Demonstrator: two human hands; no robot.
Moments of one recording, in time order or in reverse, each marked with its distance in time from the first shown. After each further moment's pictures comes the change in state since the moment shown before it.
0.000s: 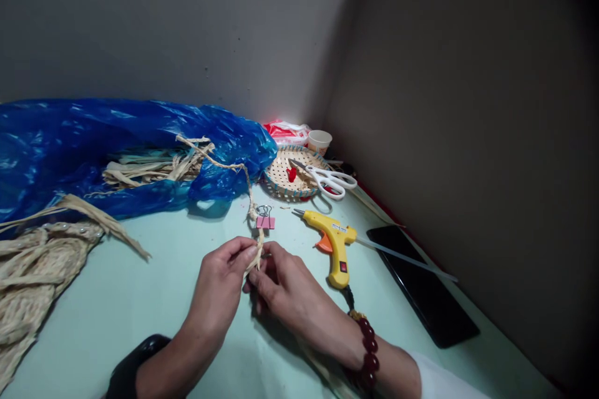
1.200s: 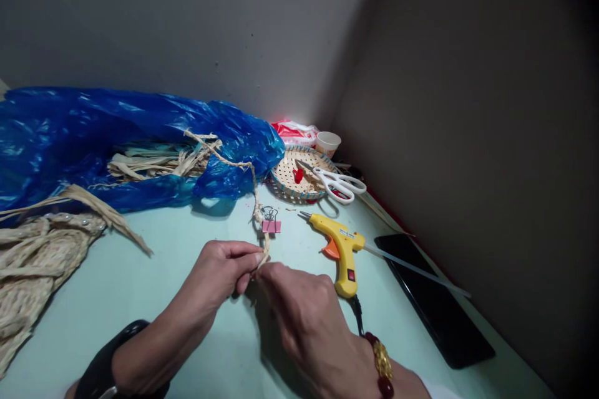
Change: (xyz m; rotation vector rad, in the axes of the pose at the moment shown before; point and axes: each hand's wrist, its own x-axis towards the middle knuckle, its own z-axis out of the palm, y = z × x) left_hand 0.013 0.007 -0.013 -0.038 -0.091 -0.229; right_hand -0.017 0.000 0.002 -0.498 0.174 -0.450
